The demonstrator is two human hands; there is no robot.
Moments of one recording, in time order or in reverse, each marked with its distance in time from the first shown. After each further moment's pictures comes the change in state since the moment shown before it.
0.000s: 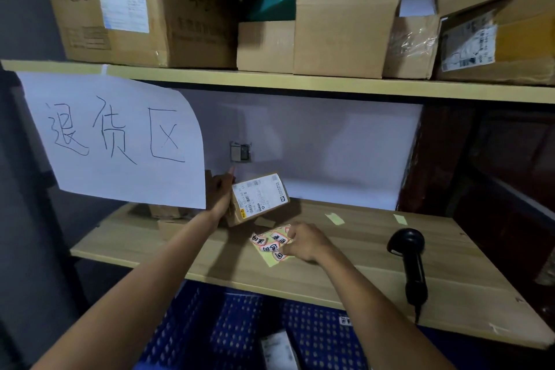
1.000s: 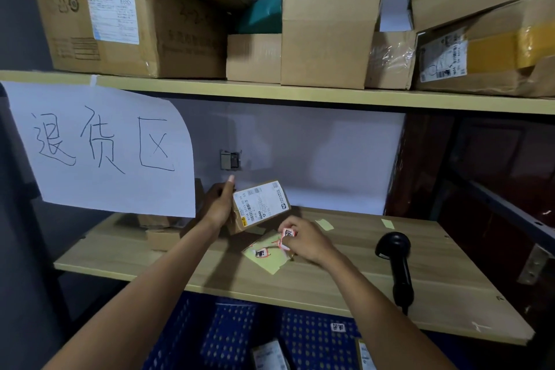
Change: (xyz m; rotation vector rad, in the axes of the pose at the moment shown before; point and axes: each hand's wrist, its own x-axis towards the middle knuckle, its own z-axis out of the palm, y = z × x) left_hand 0.007 -0.013 0.009 -0.065 -0.138 -0.109; right_hand -0.017 0.012 -0.022 0.333 0.144 -0.169
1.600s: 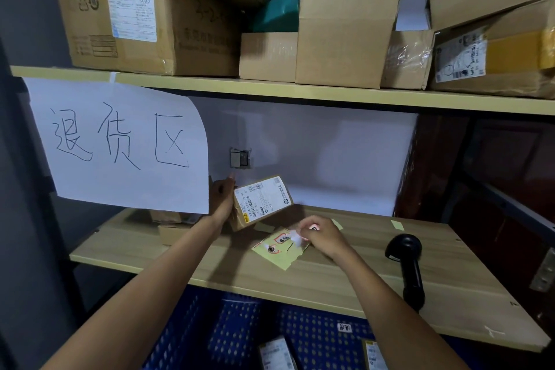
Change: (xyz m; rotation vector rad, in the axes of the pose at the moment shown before) left_hand -0.003 0.006 -0.005 -0.120 0.090 0.020; right_hand 0.018 0.028 0.001 0.104 0.076 0.144
